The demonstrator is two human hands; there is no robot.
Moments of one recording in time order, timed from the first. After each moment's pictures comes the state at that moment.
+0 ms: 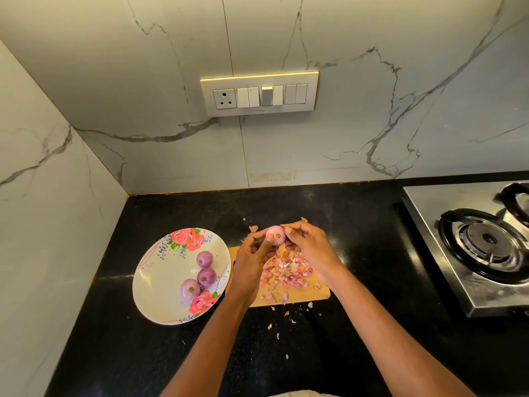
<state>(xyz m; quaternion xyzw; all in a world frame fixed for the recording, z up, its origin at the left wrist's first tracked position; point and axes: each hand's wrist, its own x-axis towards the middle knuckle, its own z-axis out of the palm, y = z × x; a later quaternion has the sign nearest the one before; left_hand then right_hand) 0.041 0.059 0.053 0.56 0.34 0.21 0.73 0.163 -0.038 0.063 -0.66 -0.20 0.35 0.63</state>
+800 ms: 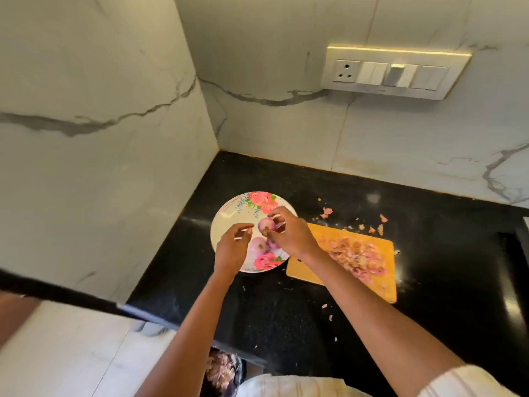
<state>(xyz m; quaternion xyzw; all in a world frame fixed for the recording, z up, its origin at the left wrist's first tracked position) -0.118 0.140 0.033 0.62 0.57 0.23 0.48 0.043 0.091 0.037 -0.73 -0.49 0.32 0.35</state>
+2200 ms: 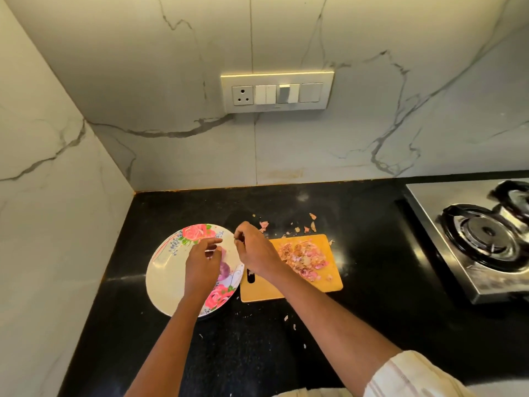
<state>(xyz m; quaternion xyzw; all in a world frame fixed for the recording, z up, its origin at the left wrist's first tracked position) -0.058 0.162 0.020 0.75 0.48 0.20 0.42 0.067 0.081 0.027 -0.80 -0.45 0.19 0.34</state>
